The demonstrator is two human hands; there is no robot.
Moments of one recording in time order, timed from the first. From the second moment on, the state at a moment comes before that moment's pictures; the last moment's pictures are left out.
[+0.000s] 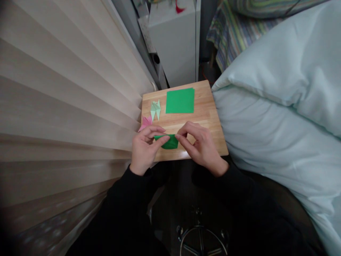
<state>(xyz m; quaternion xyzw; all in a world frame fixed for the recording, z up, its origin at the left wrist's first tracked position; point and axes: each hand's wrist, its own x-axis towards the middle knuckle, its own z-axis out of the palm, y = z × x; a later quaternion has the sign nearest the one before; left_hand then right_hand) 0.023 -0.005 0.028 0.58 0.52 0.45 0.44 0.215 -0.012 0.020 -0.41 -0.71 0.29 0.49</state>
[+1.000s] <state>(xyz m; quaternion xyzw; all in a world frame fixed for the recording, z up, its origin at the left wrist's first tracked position) 0.024 -0.007 0.031 0.64 0.50 0.44 0.38 0.210 -0.015 0.015 -0.41 -0.70 0.31 0.49</state>
